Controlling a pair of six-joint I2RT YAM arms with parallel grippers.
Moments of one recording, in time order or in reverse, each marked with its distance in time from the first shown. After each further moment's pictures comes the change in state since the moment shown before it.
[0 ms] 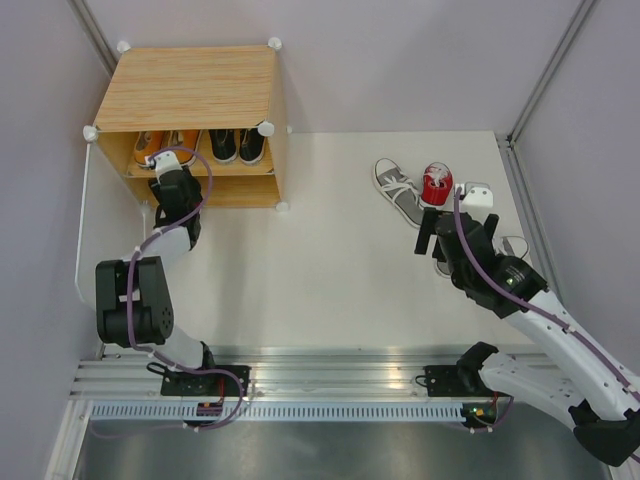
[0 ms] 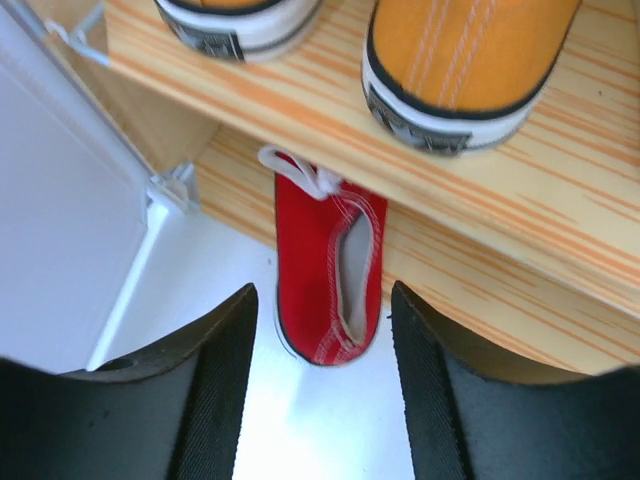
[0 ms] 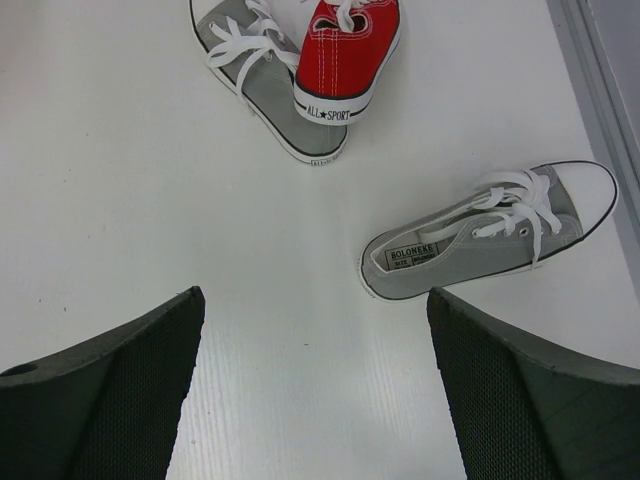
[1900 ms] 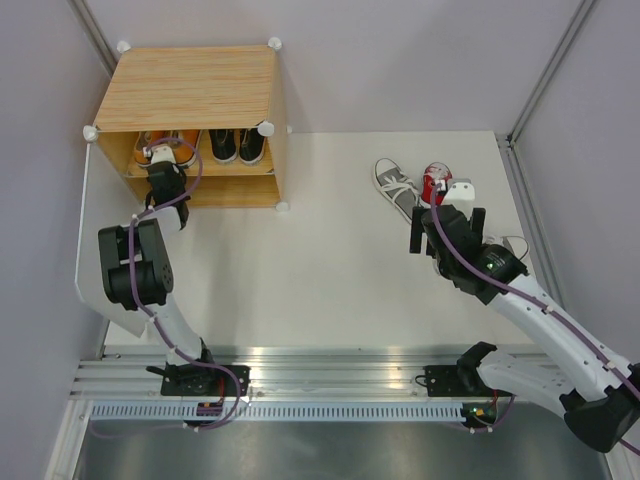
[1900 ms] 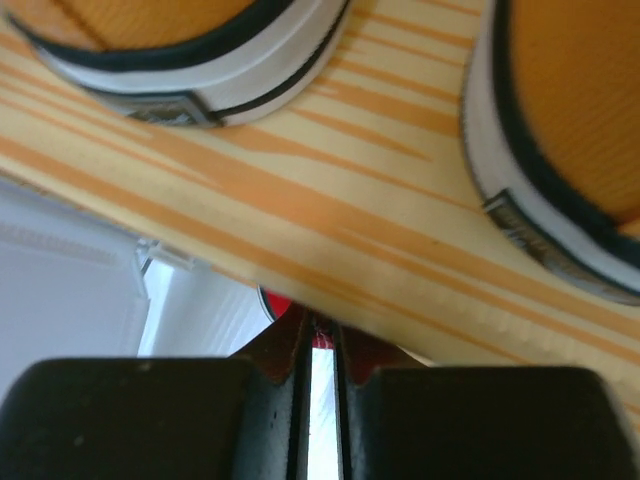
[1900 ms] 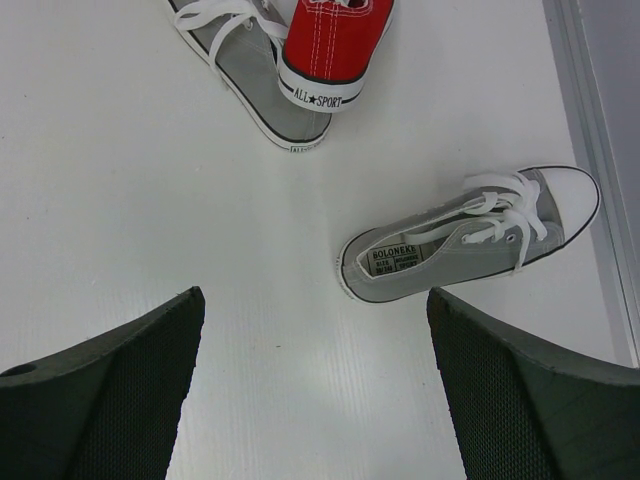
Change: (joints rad) left arm 0.124 0.274 0.208 -0.052 0.132 0.128; right arm -0.032 0.105 -0.013 0.038 -0.016 -0.082
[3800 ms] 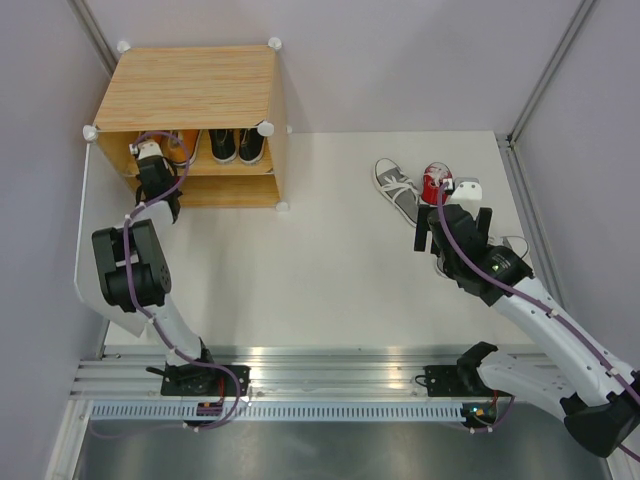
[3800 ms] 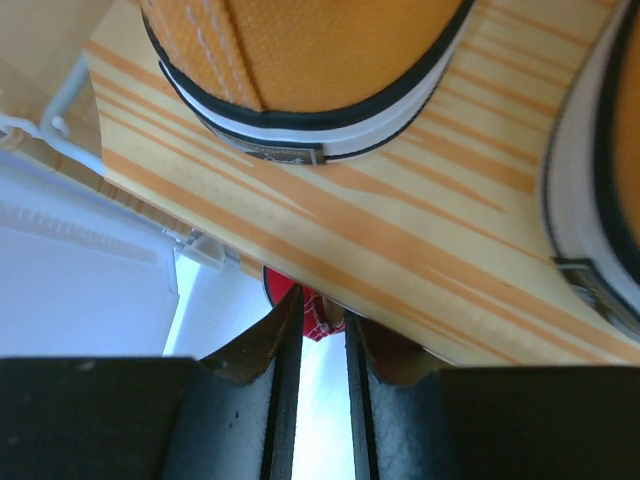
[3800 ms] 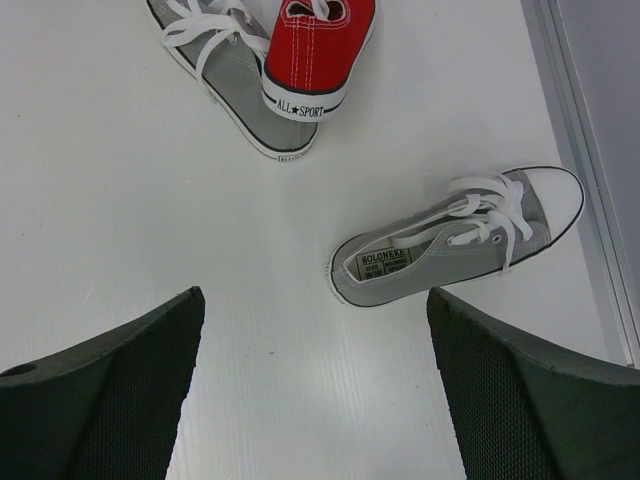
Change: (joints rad) left arm 0.032 -0.011 0.066 -0.091 0.011 -0.061; right arm -0.028 -0.022 0.000 0.001 0.007 -0.005
